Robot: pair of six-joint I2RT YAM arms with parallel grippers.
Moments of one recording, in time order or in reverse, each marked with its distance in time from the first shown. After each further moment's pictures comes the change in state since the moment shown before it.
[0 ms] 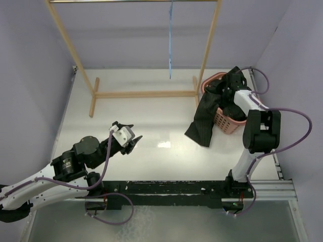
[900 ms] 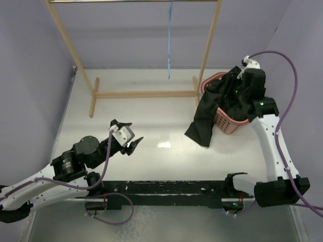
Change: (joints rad) left arm 0.008 0.000 0.000 -0.003 0.002 0.000; right arm 0.075 -0.600 0.063 -0.122 -0.101 -0.093
